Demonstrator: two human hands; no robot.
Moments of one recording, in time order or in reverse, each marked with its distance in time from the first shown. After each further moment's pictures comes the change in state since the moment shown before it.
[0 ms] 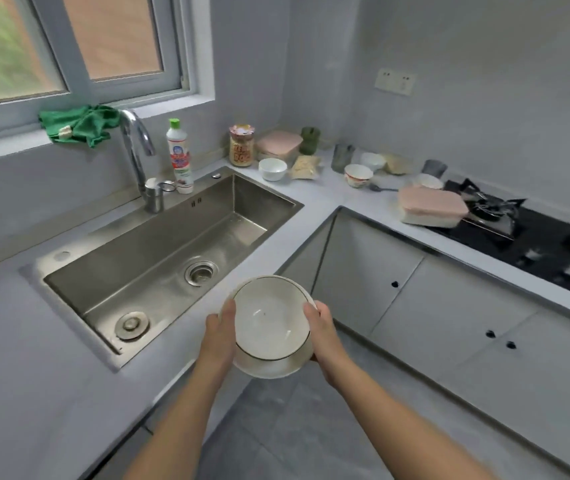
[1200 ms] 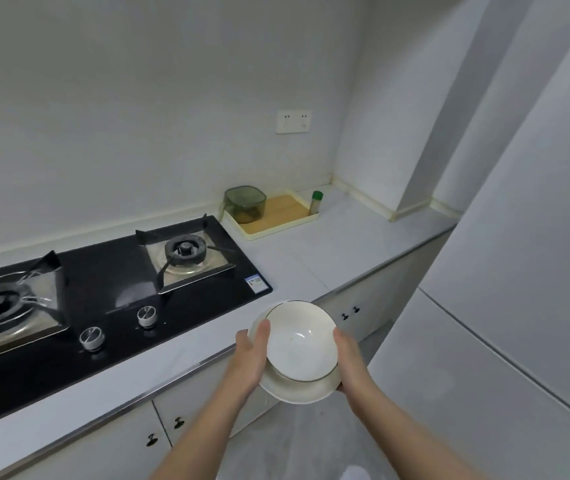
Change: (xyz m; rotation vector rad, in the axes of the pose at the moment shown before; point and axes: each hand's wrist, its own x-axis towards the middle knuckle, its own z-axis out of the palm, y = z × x) left_hand -0.168 0.036 0.888 0.665 -1.207 0.211; right_hand -0.054 0.088 -0.796 0.596 1.207 0.143
